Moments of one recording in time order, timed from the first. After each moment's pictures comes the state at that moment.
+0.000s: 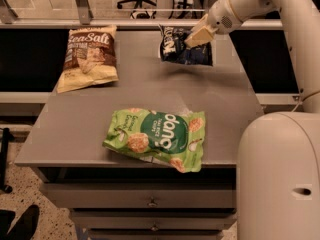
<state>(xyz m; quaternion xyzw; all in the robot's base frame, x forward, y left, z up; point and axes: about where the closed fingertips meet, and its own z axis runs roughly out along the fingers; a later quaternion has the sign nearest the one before) 0.742 -0.120 0.923 -0.56 0.72 0.18 0.36</state>
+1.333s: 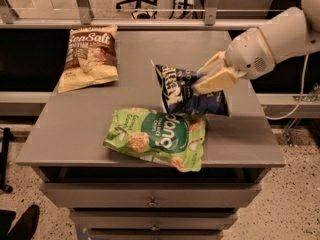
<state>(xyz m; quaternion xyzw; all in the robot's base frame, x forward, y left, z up) 0.527 -0.104 0.921 -0.61 0.67 0.29 0.32</state>
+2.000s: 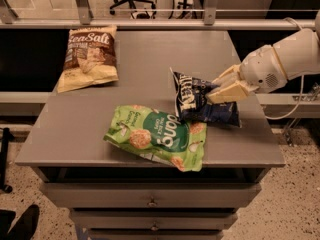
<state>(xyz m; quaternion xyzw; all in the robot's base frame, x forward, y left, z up) 0.530 -0.145 0.886 -0.57 0.70 0.27 0.33</state>
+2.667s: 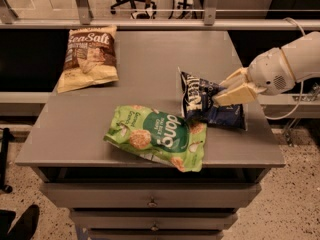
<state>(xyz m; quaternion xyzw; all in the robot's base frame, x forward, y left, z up) 0.527 -0.166 0.881 -0.55 0.72 0.28 0.33</state>
